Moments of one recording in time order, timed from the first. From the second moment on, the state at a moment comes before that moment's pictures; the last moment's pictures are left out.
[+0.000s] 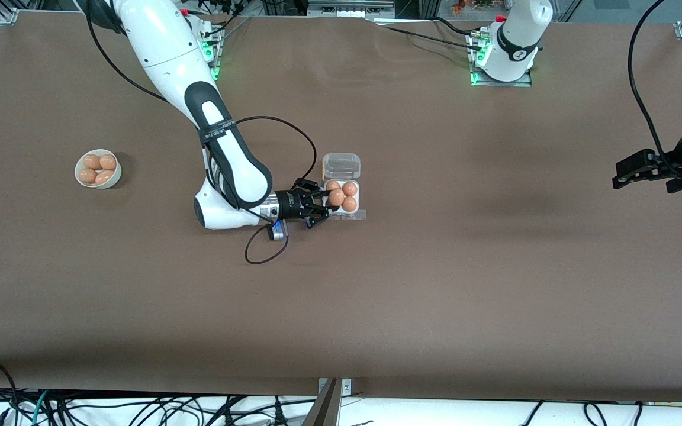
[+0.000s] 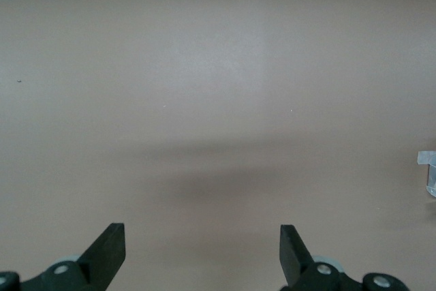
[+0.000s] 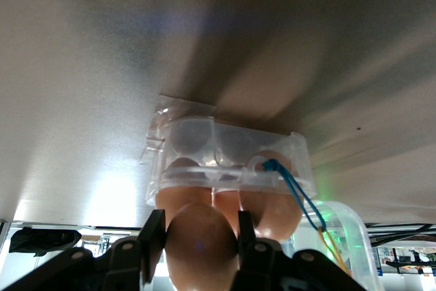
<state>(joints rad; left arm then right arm) -0.07 0.22 0.09 -1.34 -0.03 1.53 0.07 0.55 0.81 -0.06 -1.64 1.35 2.06 0.77</state>
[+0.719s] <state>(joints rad) -0.07 0.22 0.09 -1.34 -0.03 1.53 0.07 0.50 0.76 -0.07 -1.59 1.12 2.08 0.76</state>
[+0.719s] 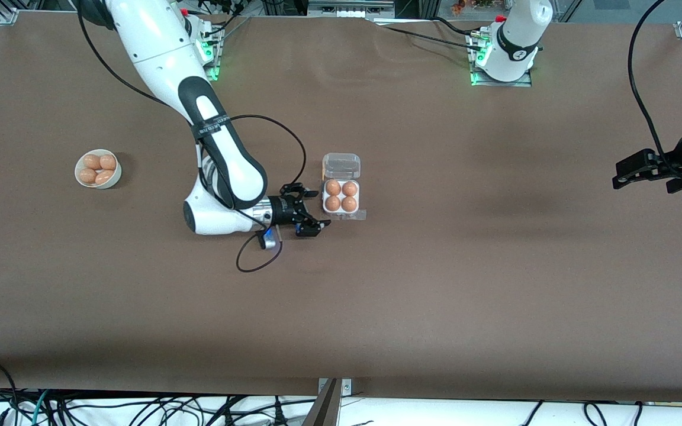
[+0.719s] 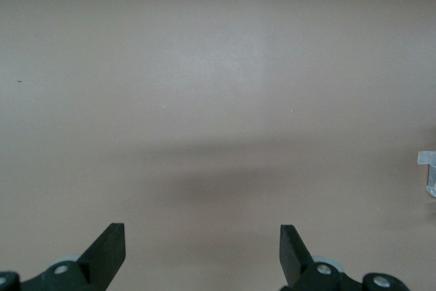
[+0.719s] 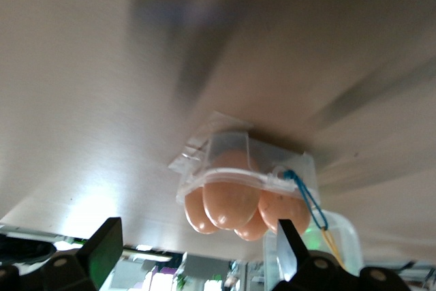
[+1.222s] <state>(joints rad) -0.08 0.24 0.08 -1.34 -0.03 1.51 0.07 0.33 0.61 -0.07 -1.60 0.48 2.11 0.45</state>
